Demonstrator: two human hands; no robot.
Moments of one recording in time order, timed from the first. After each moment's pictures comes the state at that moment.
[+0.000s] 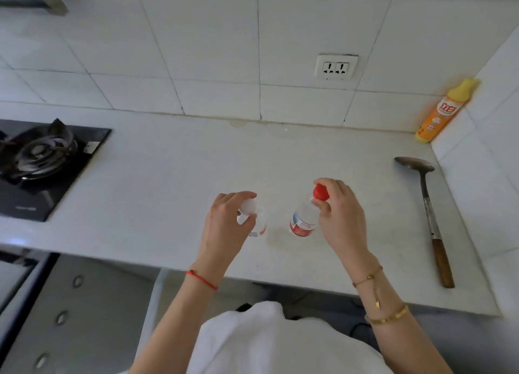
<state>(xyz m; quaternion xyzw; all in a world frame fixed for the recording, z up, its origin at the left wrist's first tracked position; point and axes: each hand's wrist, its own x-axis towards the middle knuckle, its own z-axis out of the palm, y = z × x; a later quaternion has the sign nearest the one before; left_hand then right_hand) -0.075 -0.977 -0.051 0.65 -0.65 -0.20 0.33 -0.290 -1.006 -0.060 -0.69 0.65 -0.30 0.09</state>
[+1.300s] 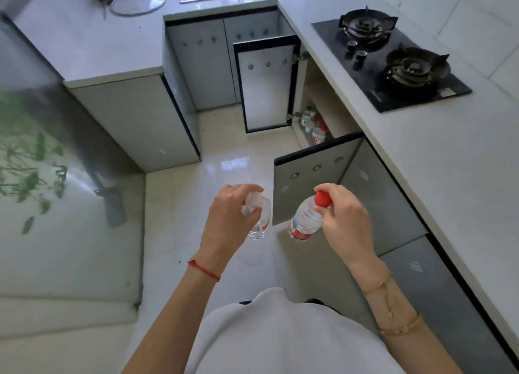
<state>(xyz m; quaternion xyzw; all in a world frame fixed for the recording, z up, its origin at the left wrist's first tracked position) 0.158 -0.463 -0.063 0.91 -0.20 0.01 0.36 0.082 -0.669 -0.080 -0.93 0.14 -0.16 0.29</state>
